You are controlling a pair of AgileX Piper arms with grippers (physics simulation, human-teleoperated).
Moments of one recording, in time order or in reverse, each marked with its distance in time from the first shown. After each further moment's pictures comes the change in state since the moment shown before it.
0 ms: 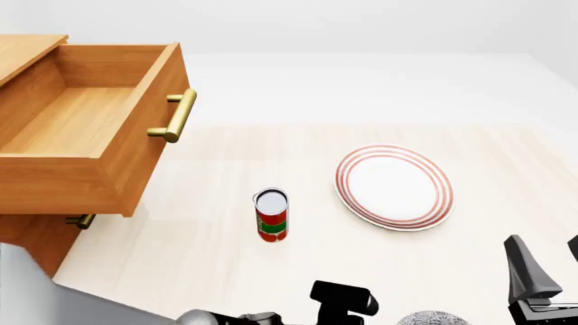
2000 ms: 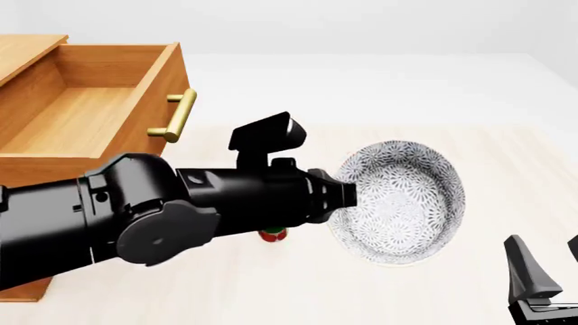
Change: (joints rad) left arm 0.289 -0.477 -0.196 0.506 0.208; right arm 0.000 0.000 0.000 0.000 0.000
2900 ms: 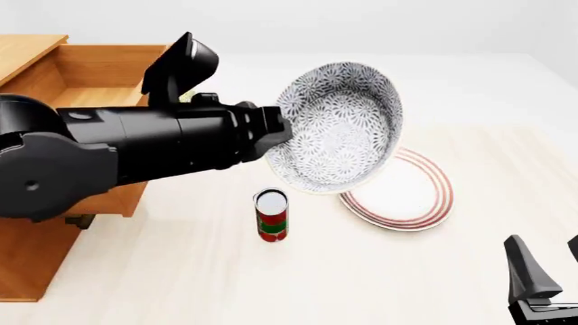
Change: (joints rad) left arm 0.159 -0.183 -0.052 0.137 0.045; right arm 0.000 0.000 0.000 0.000 0.000
